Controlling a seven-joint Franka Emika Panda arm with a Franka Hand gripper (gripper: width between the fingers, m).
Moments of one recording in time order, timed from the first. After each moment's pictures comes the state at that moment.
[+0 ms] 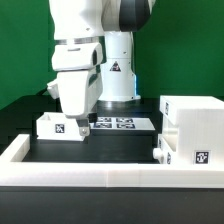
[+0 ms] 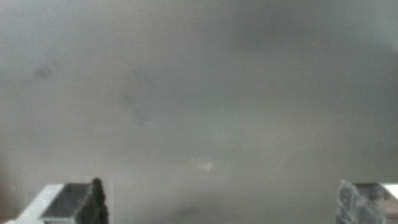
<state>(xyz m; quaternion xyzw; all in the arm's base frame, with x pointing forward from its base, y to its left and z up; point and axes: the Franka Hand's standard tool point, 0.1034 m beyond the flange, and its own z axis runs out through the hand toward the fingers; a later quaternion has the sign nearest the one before) 0.527 -0.088 0.050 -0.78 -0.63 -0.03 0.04</state>
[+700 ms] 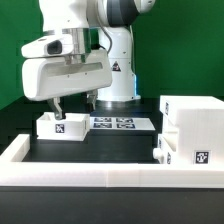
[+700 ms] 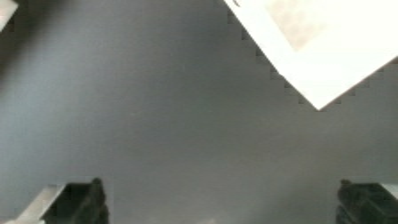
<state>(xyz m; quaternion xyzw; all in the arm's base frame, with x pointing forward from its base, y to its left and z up) 0.478 -0.115 0.063 -0.93 -0.36 -0.04 0.03</state>
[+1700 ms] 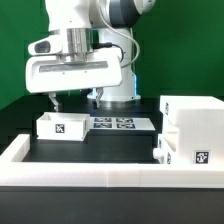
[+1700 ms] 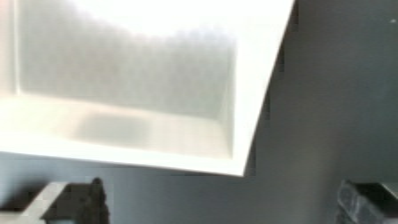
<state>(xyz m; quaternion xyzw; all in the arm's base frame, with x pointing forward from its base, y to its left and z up) 0.428 -0.113 0.061 -1.00 -0.04 -0.04 0.04</state>
